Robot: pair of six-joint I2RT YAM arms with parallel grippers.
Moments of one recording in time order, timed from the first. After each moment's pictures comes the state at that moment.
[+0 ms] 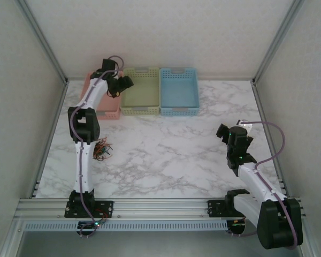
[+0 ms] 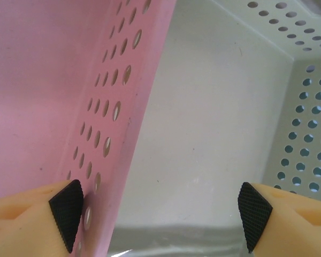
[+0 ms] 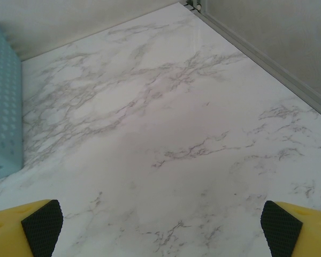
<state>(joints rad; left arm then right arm) -0.16 2.48 2.32 -0.81 0.25 -0.62 0.14 0.98 0.40 0.08 0.37 0.38</state>
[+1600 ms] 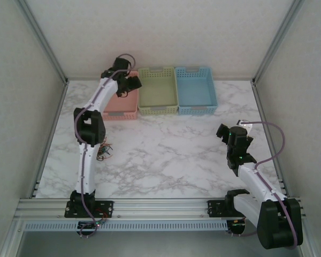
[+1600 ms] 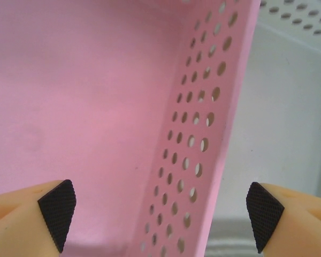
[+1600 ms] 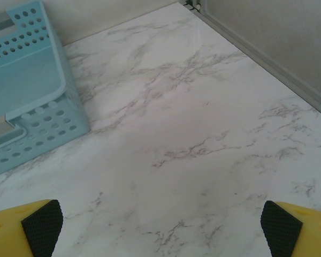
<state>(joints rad) -0.25 2.39 2.30 -0.86 0.02 -0.60 0.14 0.98 0.40 0.07 0.37 0.39</state>
